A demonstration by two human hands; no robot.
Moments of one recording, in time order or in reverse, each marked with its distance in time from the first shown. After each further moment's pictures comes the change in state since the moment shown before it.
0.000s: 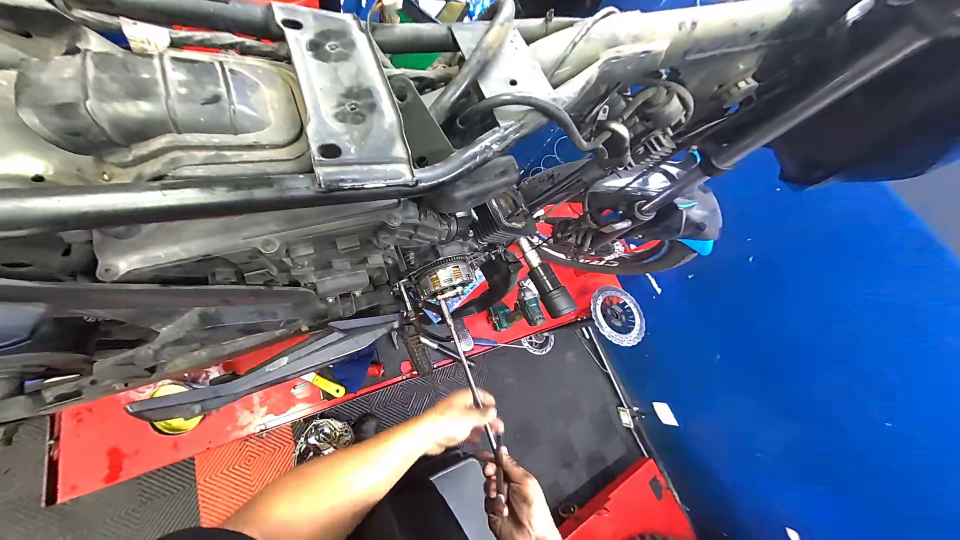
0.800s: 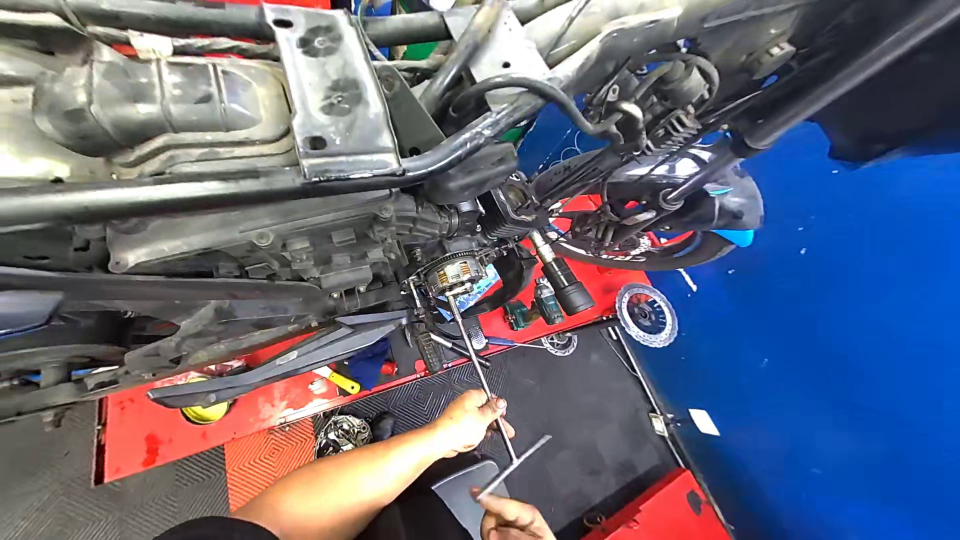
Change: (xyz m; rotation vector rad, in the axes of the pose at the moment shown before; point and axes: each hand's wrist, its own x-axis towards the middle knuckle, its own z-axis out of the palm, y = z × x) left_hand 0.001 -0.006 0.007 0.082 0.001 0.073; right_hand -0.017 0.015 -0.055 -0.649 -0.577 -0.361
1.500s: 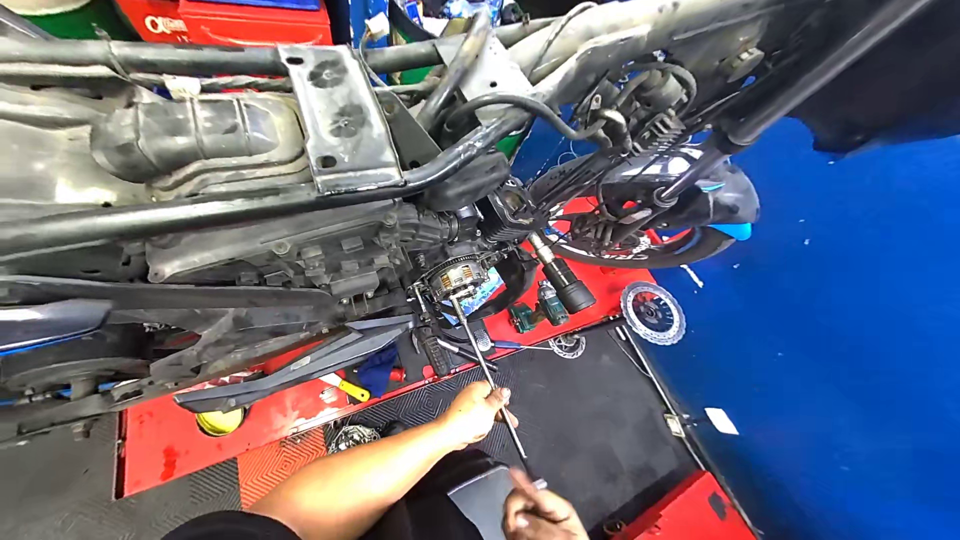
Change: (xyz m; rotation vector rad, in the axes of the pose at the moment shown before) left_hand 0.000 0.015 0.000 0.022 0.118 -0.034; right_hand 0.004 -0.014 0.007 0.033 0.048 -0.213
